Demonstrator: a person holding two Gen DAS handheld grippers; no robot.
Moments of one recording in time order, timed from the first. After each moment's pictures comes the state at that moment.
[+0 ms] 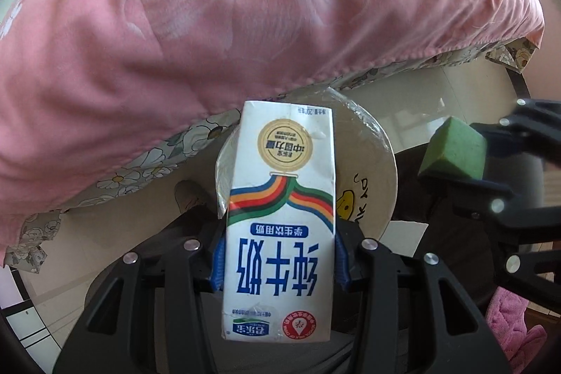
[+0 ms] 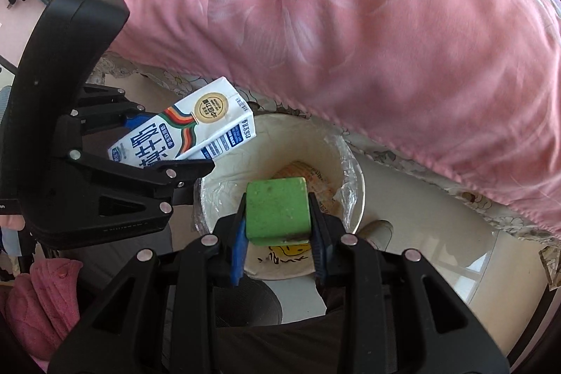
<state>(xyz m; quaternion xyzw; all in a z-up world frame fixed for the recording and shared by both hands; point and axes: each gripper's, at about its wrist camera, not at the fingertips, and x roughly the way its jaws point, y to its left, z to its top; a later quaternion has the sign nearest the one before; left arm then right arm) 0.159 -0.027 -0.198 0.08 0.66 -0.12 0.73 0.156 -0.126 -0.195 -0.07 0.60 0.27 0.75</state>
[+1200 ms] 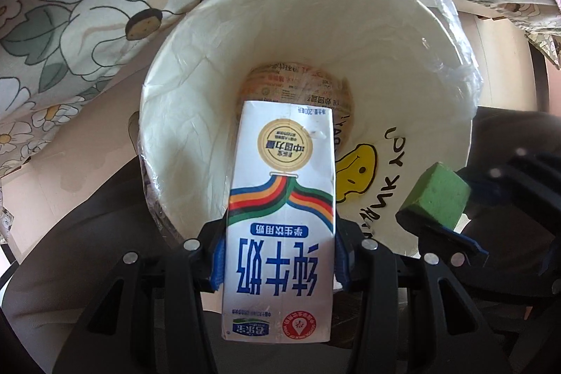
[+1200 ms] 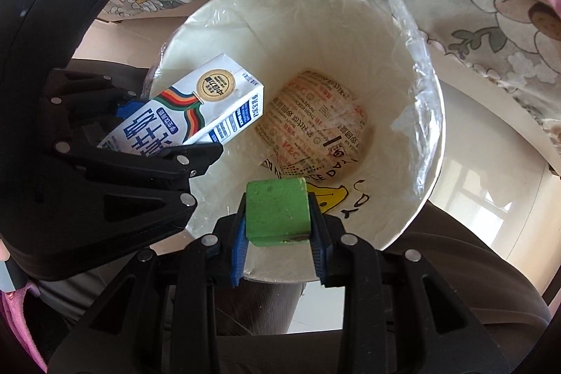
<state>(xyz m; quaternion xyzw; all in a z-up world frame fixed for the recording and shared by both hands) 0.174 -0.031 -0.358 0.04 0.79 -0.10 0.61 0.179 -0.096 -0.361 -0.05 0.74 0.24 0.63</state>
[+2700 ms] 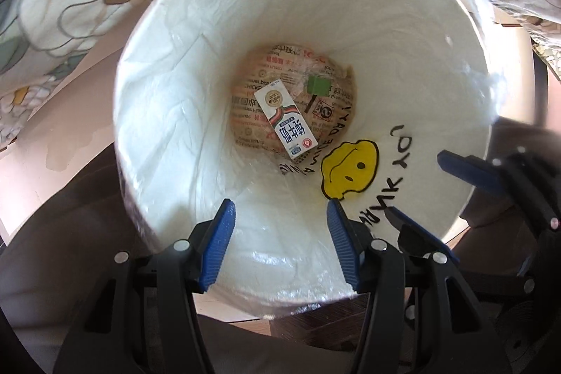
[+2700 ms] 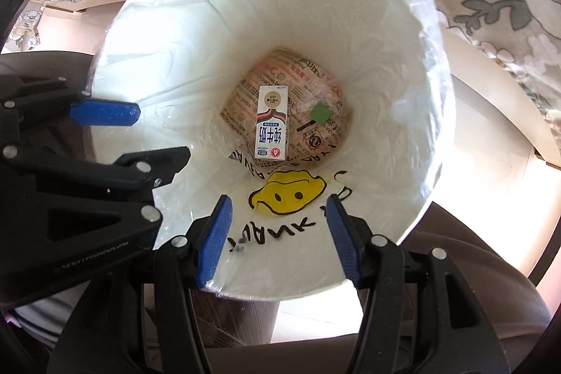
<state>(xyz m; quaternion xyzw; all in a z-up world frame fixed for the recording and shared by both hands) 0.175 -0.020 -0.378 0.01 0.81 -0.10 0.58 0.176 -0.096 -0.391 -0.08 0.76 0.18 0.62</state>
